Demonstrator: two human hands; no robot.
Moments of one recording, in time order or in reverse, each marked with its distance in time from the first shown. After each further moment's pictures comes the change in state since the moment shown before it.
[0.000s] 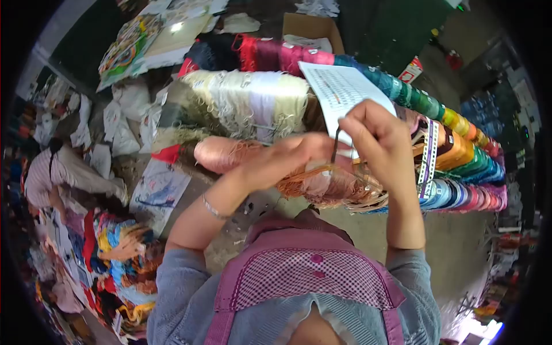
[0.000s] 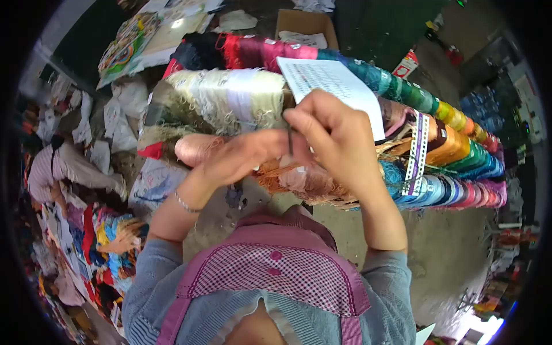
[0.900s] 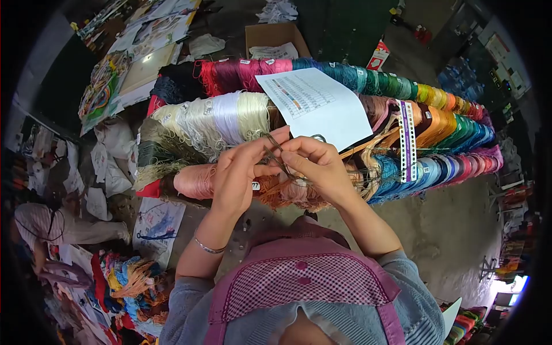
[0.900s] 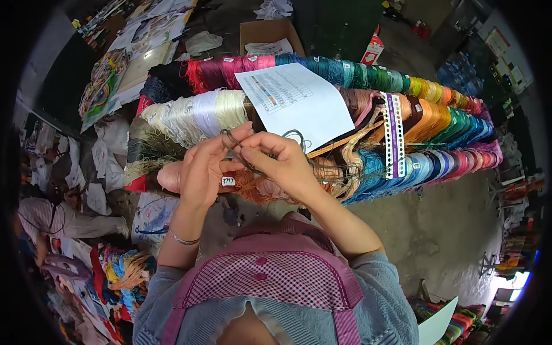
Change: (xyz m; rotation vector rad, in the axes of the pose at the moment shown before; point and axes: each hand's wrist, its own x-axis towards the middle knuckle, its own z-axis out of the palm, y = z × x) left_hand 0.006 0.003 0.011 0.024 0.534 -0.025; right_hand -0.025 0.068 0.035 0.660 -0.047 0.150
